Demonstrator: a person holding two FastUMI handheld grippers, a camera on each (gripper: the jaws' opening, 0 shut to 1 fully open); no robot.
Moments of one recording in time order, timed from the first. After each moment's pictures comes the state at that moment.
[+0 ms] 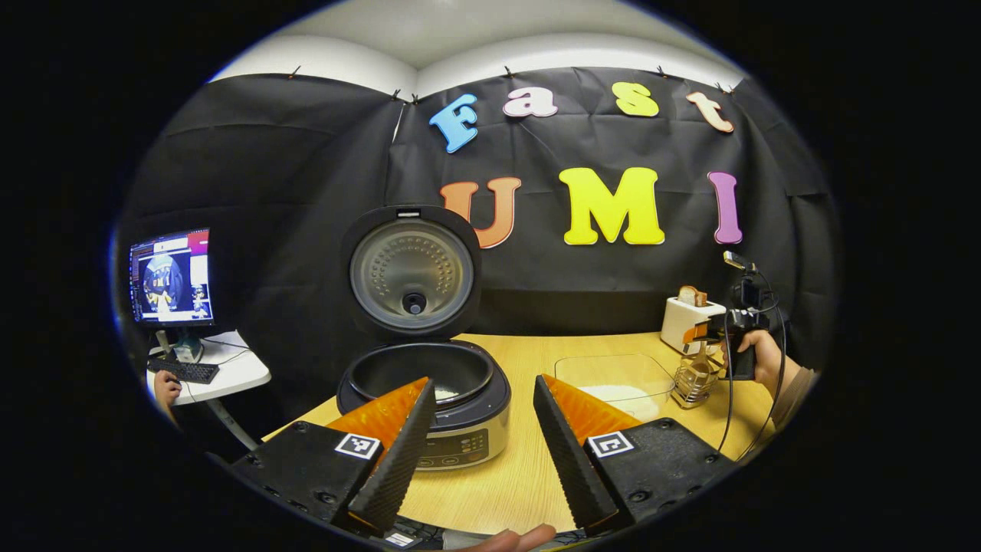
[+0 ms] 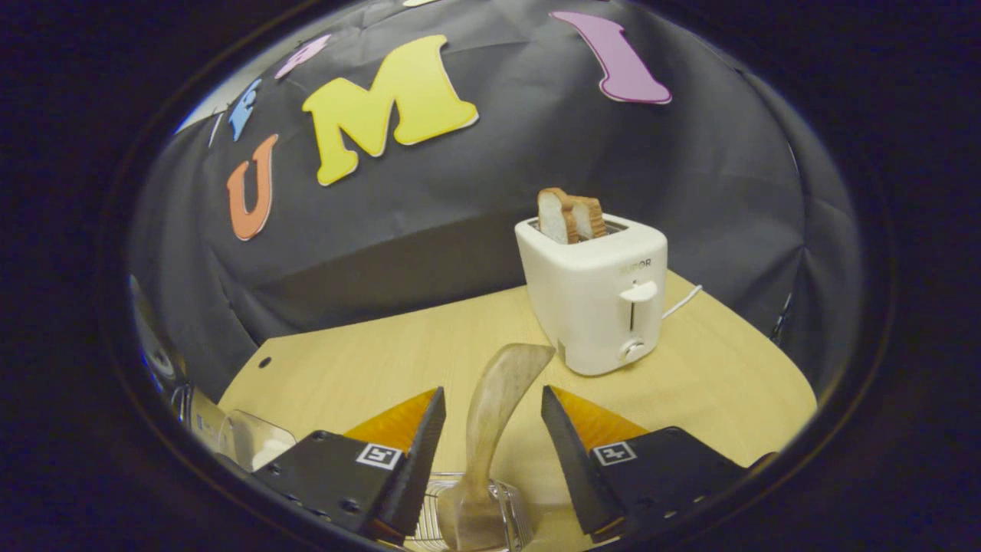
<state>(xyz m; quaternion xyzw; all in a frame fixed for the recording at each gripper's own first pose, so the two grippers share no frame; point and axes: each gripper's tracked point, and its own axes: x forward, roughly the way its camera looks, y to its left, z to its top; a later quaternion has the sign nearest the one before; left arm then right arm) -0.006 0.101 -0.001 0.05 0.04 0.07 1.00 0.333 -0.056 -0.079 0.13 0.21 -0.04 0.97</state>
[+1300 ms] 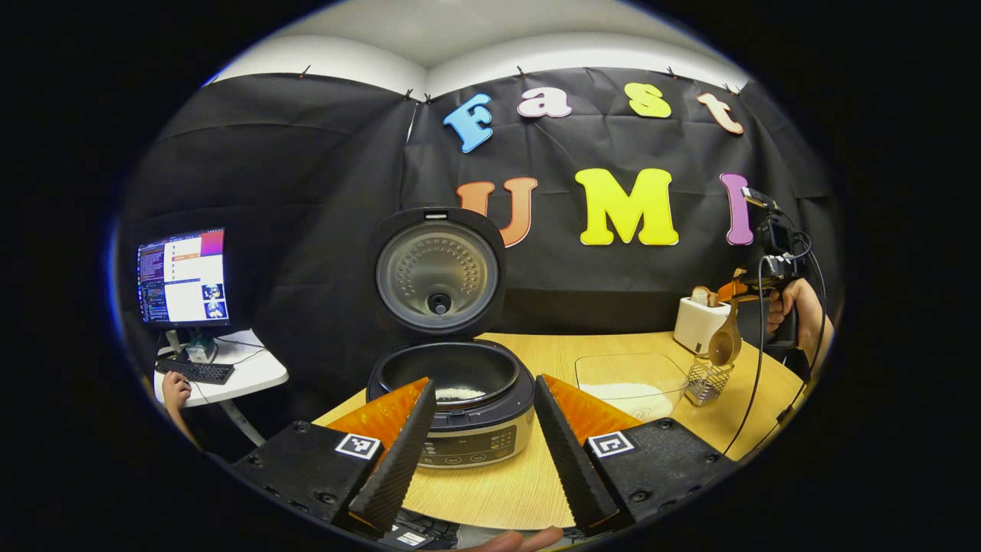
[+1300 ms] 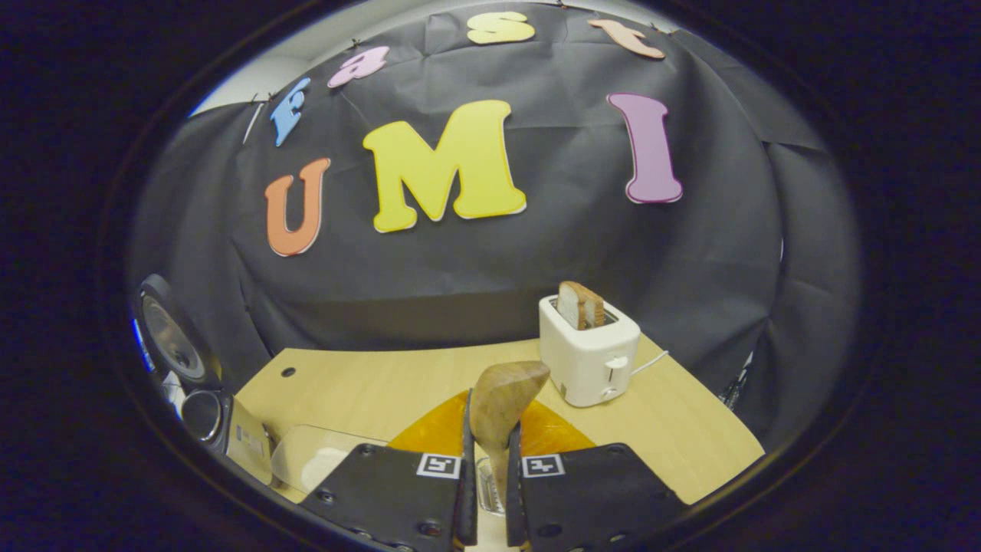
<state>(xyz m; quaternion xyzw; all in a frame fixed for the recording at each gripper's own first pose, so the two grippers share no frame) -0.019 0.128 0.008 0.04 0.04 0.08 0.99 0.234 0.019 0.060 0.04 0.12 -0.04 0.99</state>
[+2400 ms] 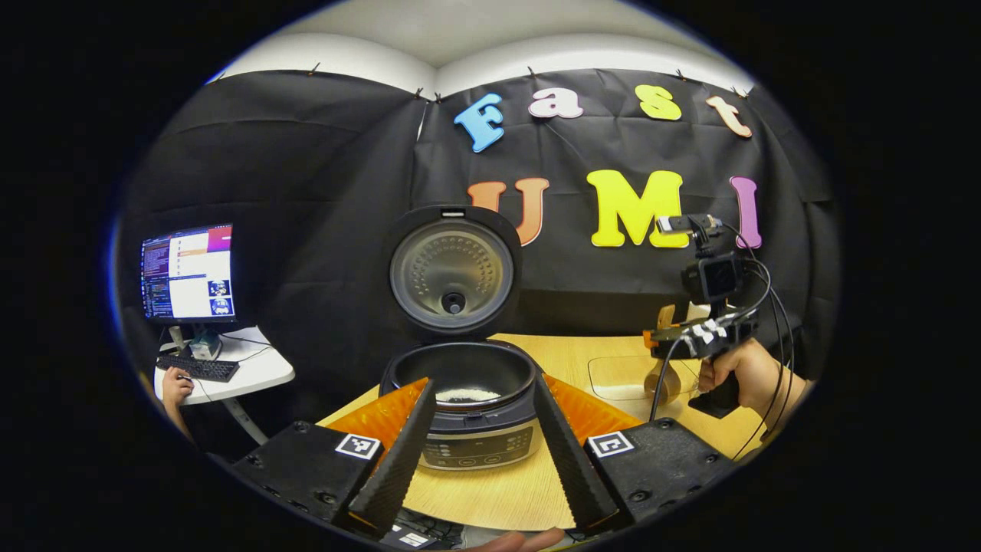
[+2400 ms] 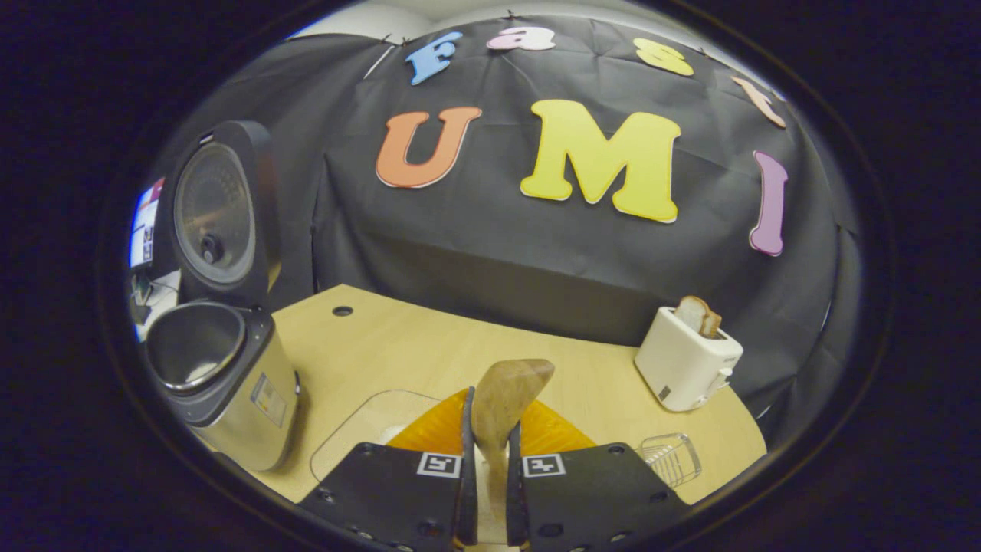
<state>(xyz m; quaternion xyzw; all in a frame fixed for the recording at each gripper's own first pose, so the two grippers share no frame) -0.021 0.152 0.012 0.03 0.04 0.10 0.99 0.253 0.193 -0.046 -0.14 0.13 0.02 0.98</state>
